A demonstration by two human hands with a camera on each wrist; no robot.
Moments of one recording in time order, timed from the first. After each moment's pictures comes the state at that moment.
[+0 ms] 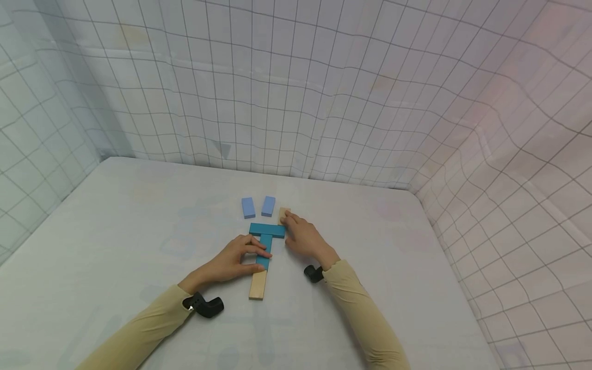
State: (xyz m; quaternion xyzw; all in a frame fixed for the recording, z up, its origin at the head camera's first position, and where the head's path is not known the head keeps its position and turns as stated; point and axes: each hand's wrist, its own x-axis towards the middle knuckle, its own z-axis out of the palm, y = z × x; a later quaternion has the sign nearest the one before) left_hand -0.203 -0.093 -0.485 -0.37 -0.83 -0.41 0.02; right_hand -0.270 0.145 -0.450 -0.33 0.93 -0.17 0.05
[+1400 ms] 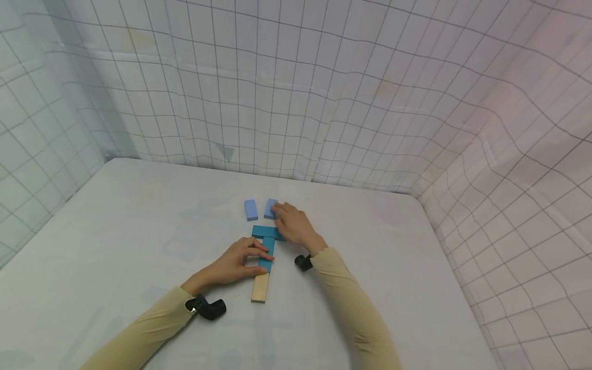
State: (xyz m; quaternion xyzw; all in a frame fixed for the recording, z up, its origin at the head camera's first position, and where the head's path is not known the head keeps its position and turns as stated) left_hand -0.205 -0.095 -0.485 -0.37 -0.83 -0.41 0.02; right_hand -0.299 0.107 -0.444 -0.33 0.93 -0.18 0.00
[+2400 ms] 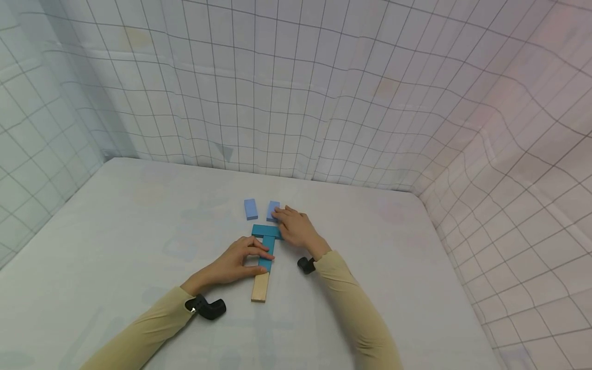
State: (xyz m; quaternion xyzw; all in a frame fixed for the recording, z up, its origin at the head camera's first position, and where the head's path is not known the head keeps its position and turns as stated) left_hand -0.209 -0.096 -0.487 -0.37 -0.83 -0.41 0.03; right_hand -0.294 0.112 -0.445 -0.33 0.93 -0.14 0.03
